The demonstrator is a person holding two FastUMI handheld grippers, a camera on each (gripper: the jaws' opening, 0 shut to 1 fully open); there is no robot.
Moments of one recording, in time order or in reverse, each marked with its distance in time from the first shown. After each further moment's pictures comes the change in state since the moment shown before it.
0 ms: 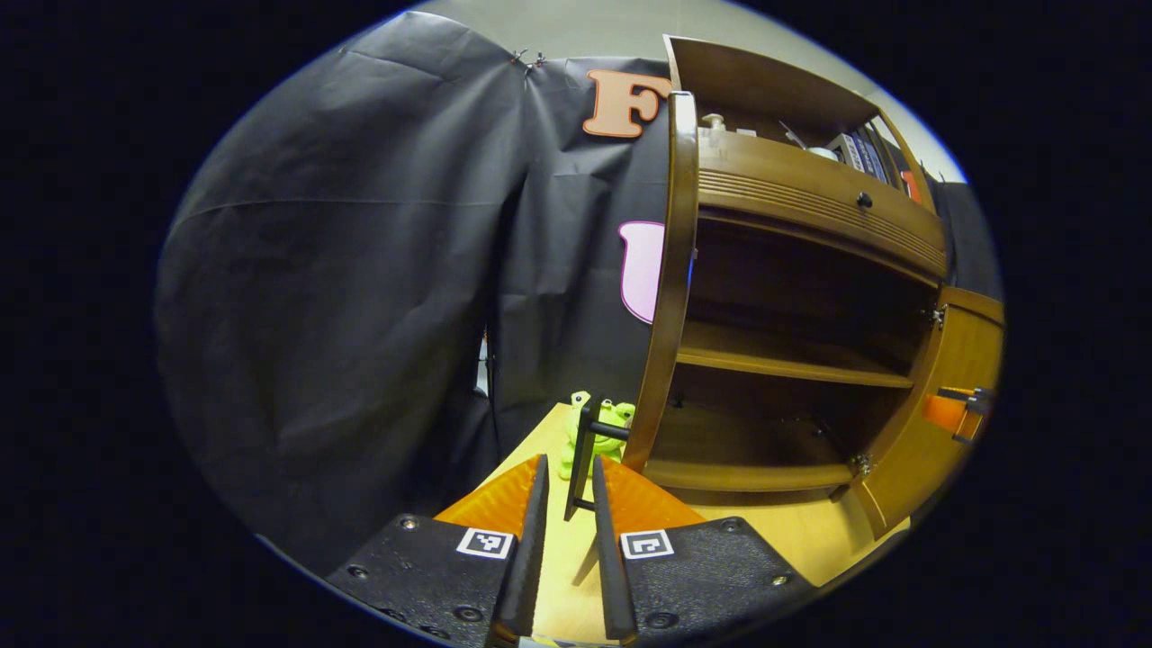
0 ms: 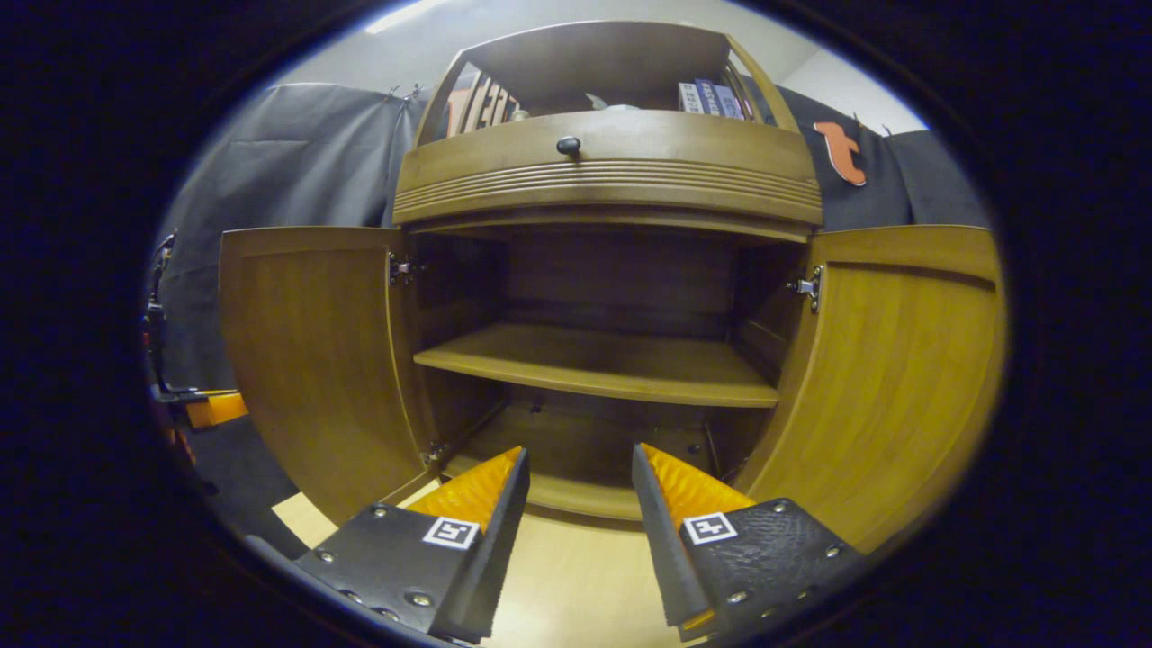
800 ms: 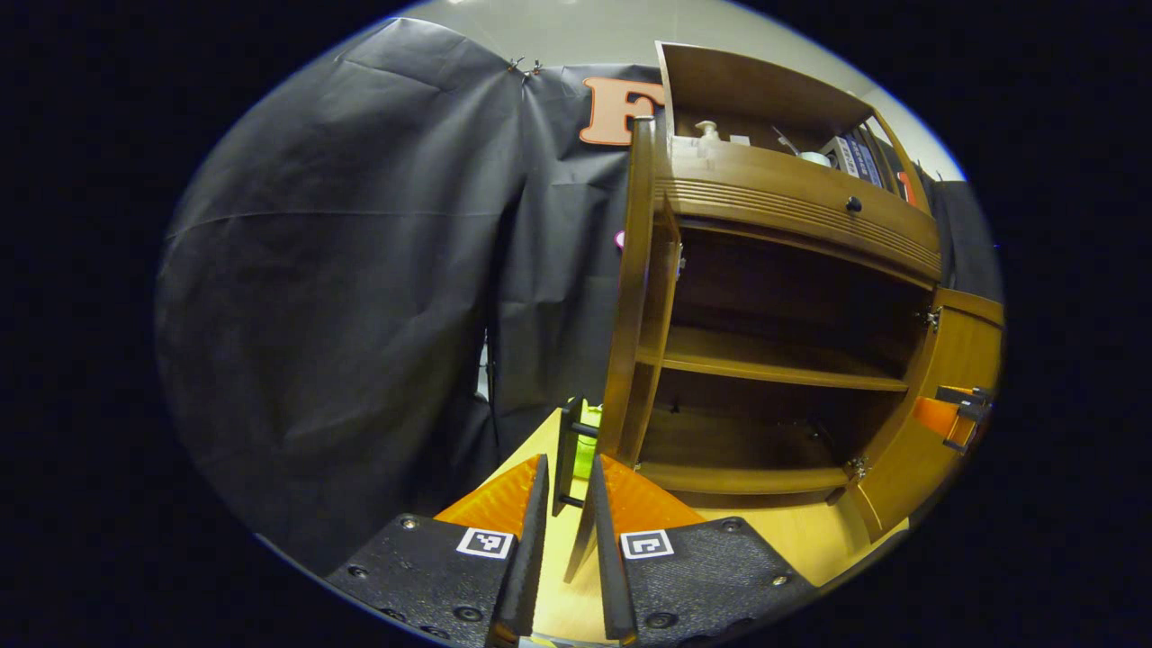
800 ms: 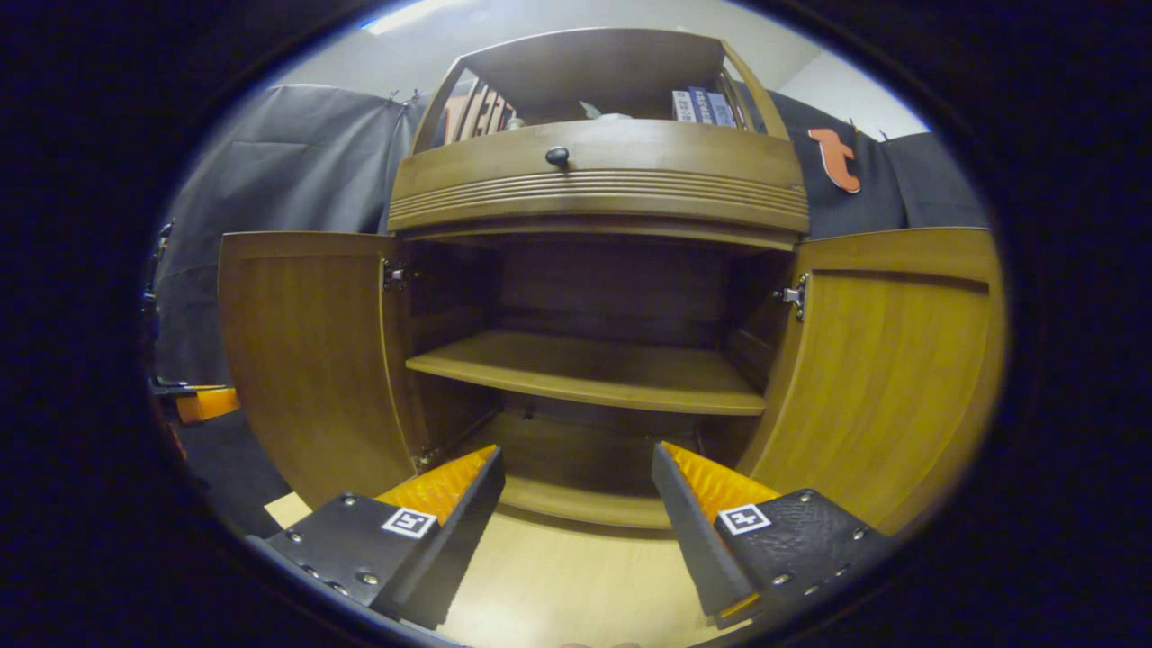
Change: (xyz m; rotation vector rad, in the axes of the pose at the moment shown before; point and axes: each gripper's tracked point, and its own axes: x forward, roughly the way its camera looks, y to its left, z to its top) left arm -0.012 -0.014 0.006 0.015 -0.028 0.000; right arm -0.007 -0.019 0.006 -0.003 -0.033 -0.020
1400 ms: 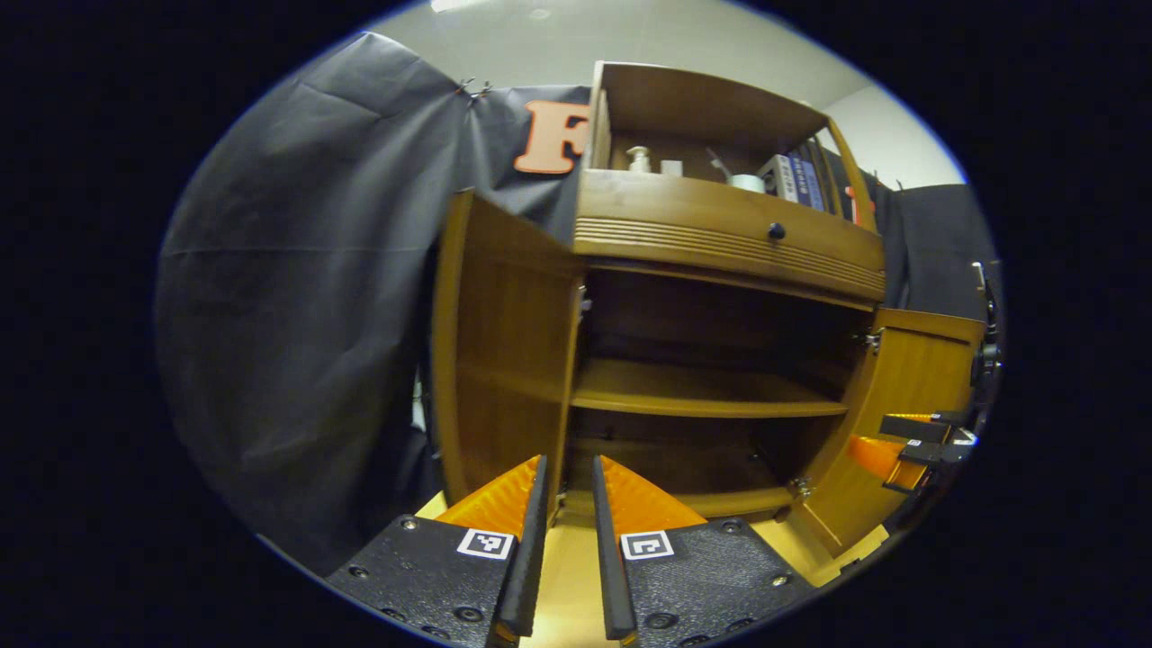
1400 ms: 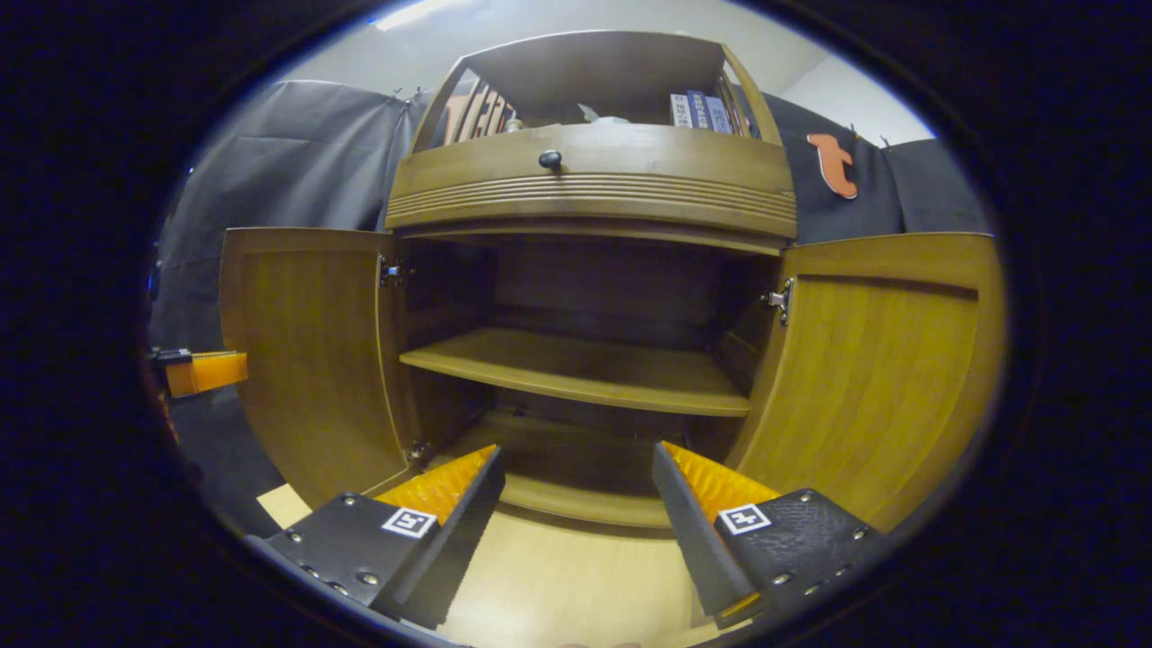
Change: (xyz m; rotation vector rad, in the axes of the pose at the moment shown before) left arm -0.004 -0.103 0.047 0.034 -0.089 -0.199; right arm -0.012 -0.013 0.006 -0.038 -0.011 -0.019
